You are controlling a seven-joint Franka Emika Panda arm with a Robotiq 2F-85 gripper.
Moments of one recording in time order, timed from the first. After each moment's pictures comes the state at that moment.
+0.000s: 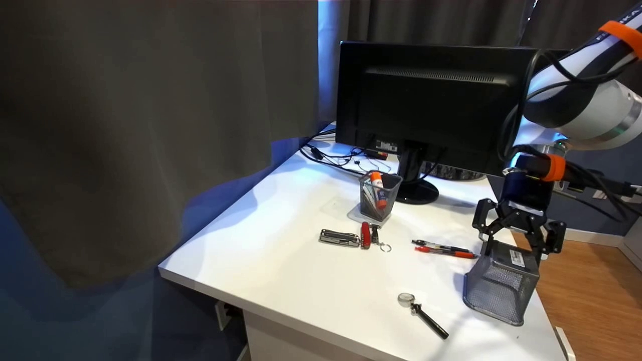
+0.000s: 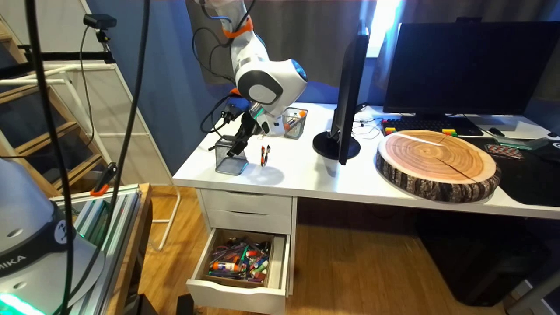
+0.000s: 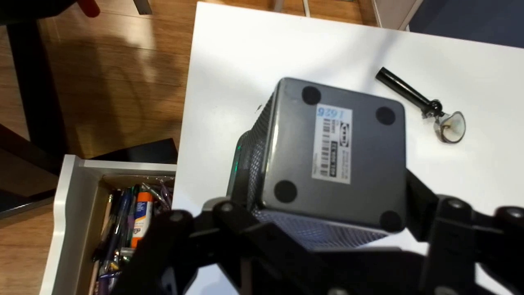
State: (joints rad) arm 0.29 0.59 0.29 -2.07 0.57 2.24 0.42
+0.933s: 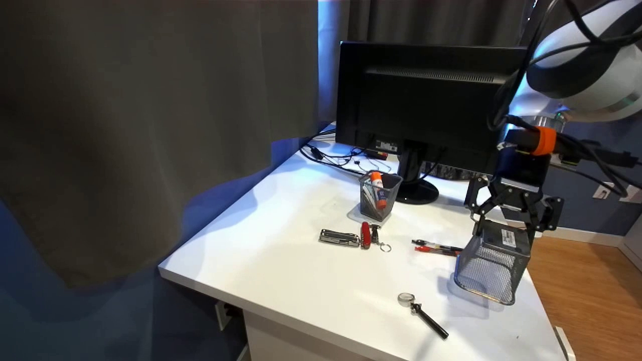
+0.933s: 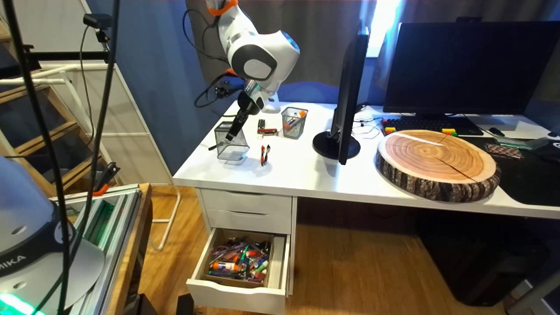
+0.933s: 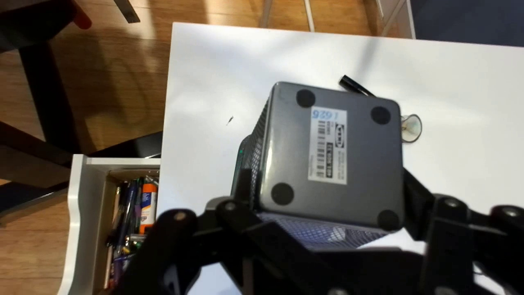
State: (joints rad) arm 0.37 0.49 0.27 -2.07 0.52 2.23 0.61
